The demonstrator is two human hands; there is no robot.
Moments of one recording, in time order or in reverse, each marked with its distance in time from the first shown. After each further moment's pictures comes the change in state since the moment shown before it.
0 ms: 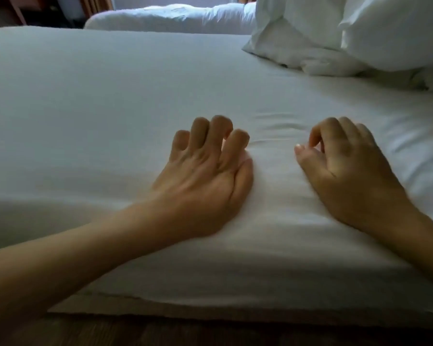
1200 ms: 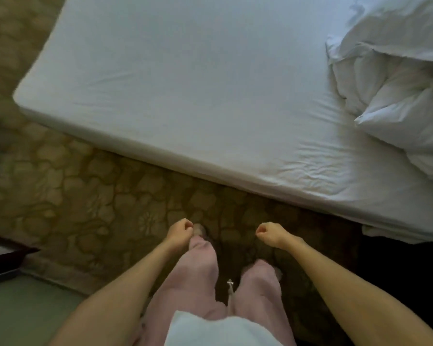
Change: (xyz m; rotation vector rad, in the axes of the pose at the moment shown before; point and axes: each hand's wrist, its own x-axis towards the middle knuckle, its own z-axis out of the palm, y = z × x) left_hand -0.152 -0.111 -0.436 -0.791 -0.995 -1.403; right_hand 0.051 -0.319 -0.273 0.163 -1.708 0.459
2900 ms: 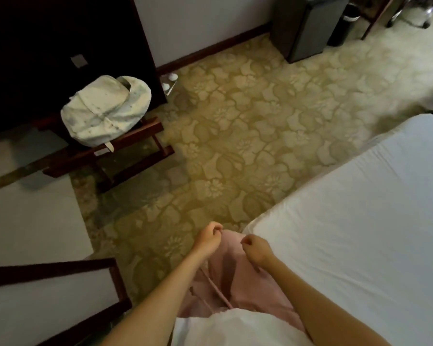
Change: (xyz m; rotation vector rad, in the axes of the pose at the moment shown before) left_hand 0.231 -0.290 -0.813 -0.674 0.428 -0.161; right_hand 0.227 -1.023 0.036 -0.378 0.057 -0.412
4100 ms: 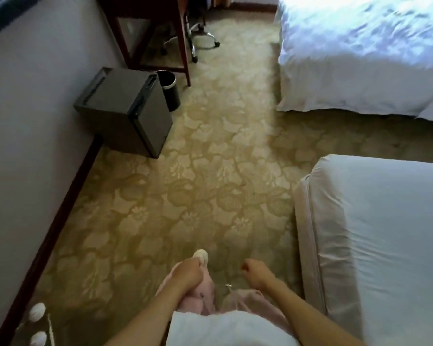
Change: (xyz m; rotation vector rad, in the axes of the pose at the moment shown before) left_hand 0.599 0.695 -0.089 1.087 -0.324 0.469; right_hand 0.511 -0.131 -0.593 0.453 0.233 0.369
